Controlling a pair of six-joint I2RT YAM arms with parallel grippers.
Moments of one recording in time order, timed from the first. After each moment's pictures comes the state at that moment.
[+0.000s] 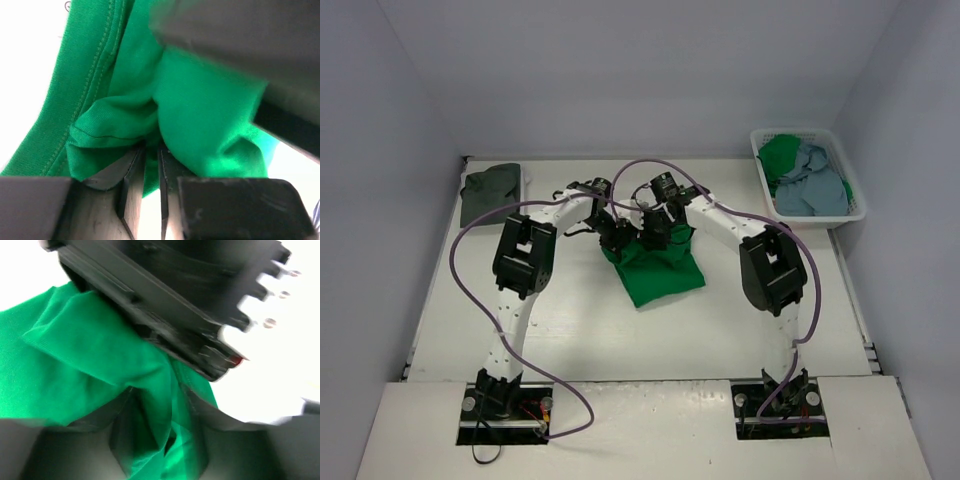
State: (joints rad) left arm -0.41 2.30 1.83 -0.91 0.77 0.33; right arm 0.54 2.07 1.62 -0.65 -0.43 -0.97
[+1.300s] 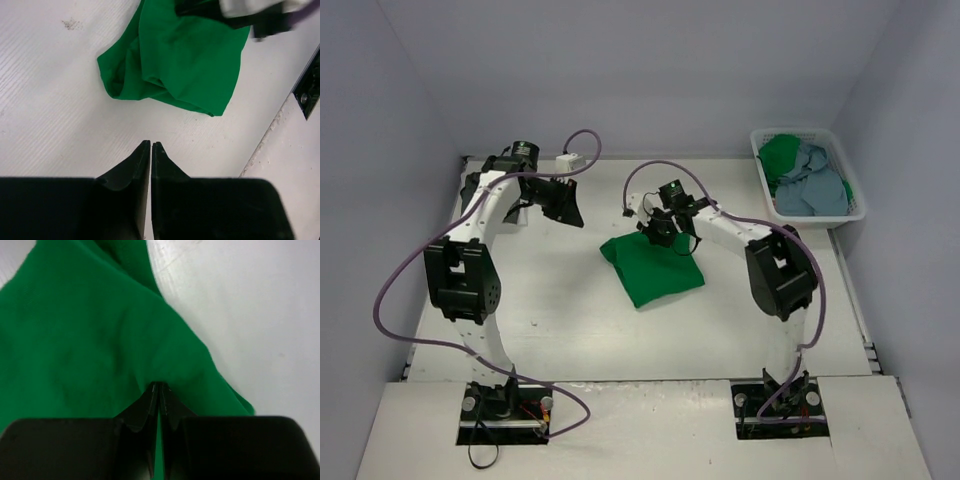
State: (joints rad) left arm -0.14 1.89 1.75 -1.05 0.80 0.37; right arm 0.52 1.95 1.41 -0.37 -0.32 -0.63
